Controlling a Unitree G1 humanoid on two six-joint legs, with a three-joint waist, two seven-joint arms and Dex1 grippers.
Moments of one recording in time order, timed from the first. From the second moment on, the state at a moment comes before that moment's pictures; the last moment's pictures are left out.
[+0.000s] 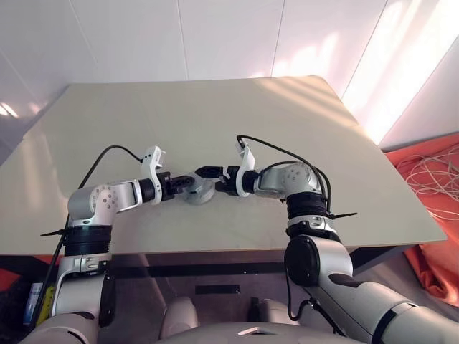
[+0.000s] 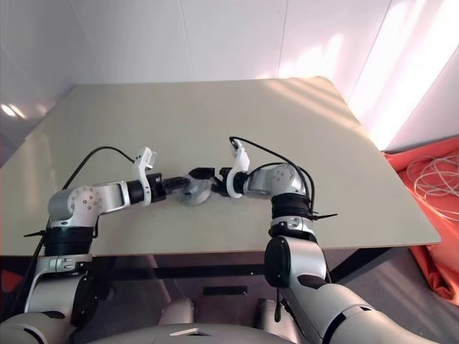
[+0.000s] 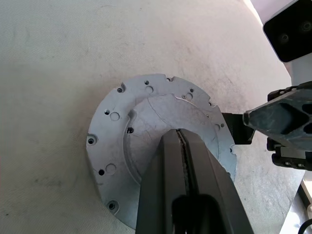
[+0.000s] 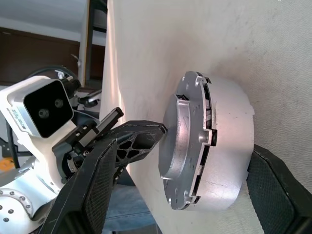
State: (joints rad) left arm -0.49 0.39 0.19 0.14 -0.63 1.19 -0.56; right arm -0.86 0.11 -0.41 0.58 0.54 1.32 0.29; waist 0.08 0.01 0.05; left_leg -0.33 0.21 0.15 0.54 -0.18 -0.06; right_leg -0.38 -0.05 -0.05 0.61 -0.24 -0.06
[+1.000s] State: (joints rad) left arm -0.49 0.38 0.19 0.15 -0.63 1.17 -0.56; right arm -0.87 0.12 -0.41 0.73 0.52 1.23 0.30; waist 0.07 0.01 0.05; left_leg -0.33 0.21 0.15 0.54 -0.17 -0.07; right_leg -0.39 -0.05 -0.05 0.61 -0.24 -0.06
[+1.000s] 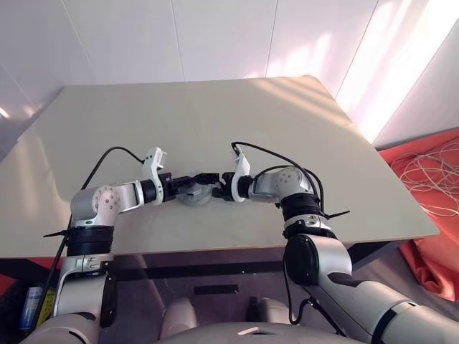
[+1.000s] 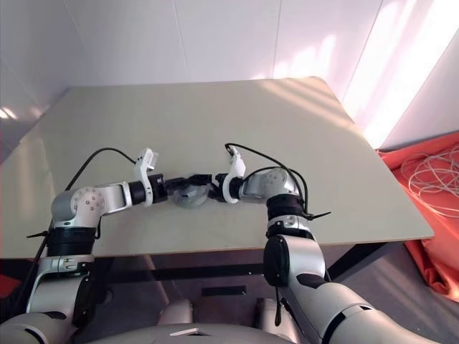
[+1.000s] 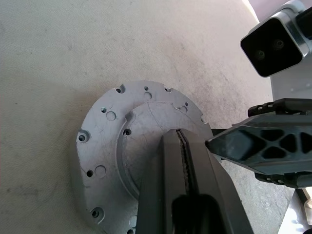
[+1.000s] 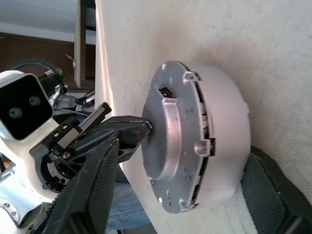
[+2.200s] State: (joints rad) left arm -0.50 0.34 0.25 0.21 -0.61 1.05 -0.51; right arm -0.92 0.11 -0.46 0.80 0.54 1.13 0.28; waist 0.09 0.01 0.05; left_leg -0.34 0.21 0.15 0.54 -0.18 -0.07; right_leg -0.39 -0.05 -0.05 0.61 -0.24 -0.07
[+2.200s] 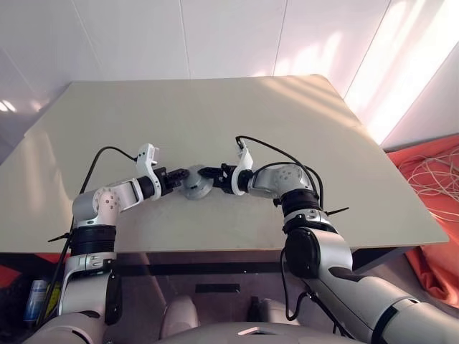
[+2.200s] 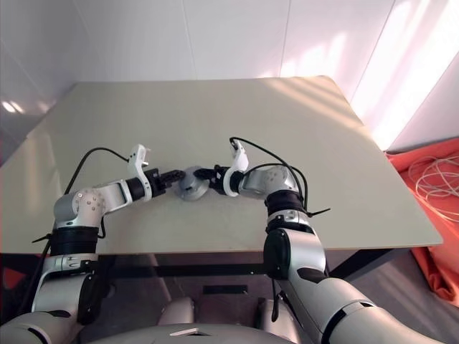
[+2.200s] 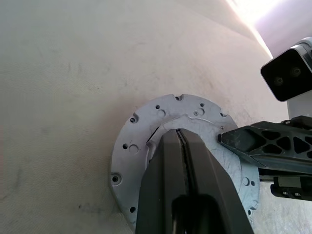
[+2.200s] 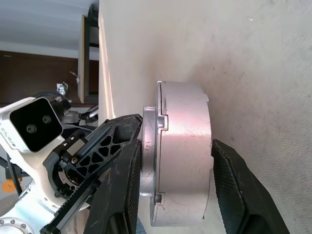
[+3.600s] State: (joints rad) left arm -0.49 0.20 0.64 0.19 -1.06 0.92 -0.27; right arm -1.09 0.02 -0.75 1.06 0.75 0.92 0.10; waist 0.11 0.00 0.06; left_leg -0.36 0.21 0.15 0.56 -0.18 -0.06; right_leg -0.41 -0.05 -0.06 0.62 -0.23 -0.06
